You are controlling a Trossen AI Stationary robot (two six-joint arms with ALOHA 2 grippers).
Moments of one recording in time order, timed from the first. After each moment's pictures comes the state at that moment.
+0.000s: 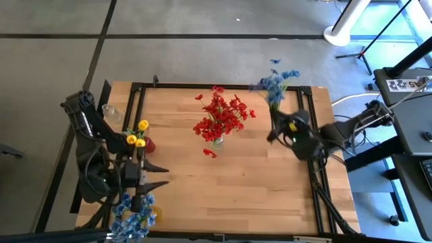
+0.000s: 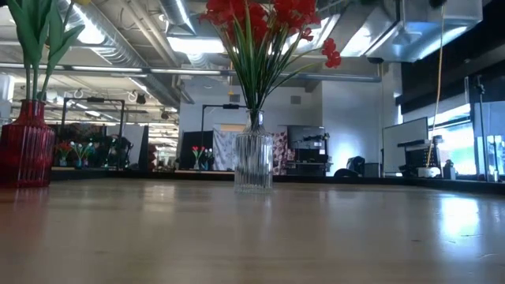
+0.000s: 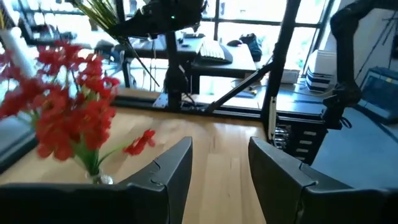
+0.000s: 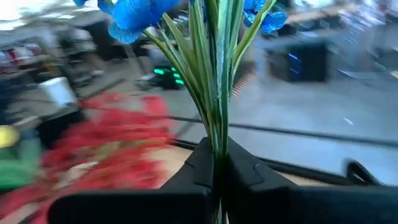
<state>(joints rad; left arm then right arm) -1.00 1.18 1.16 -0.39 -1.11 -0.45 0.45 1.08 1.08 -0.63 1.31 0.93</state>
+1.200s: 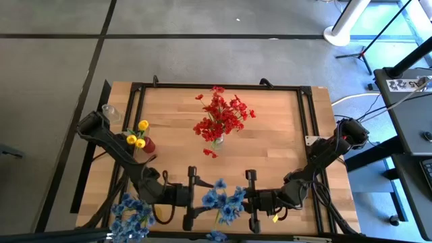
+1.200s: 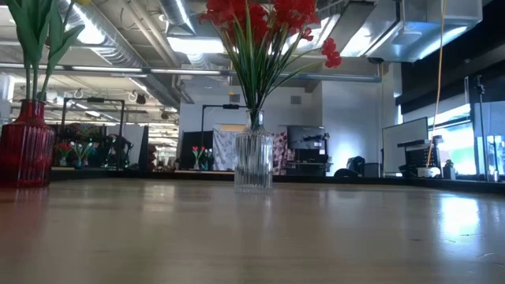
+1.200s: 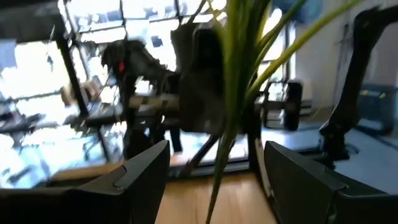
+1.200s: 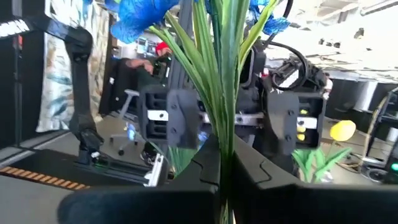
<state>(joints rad) -0.70 1.65 1.16 0.55 -0.73 0.16 0.73 1.67 1.11 0.80 0.59 -0.29</state>
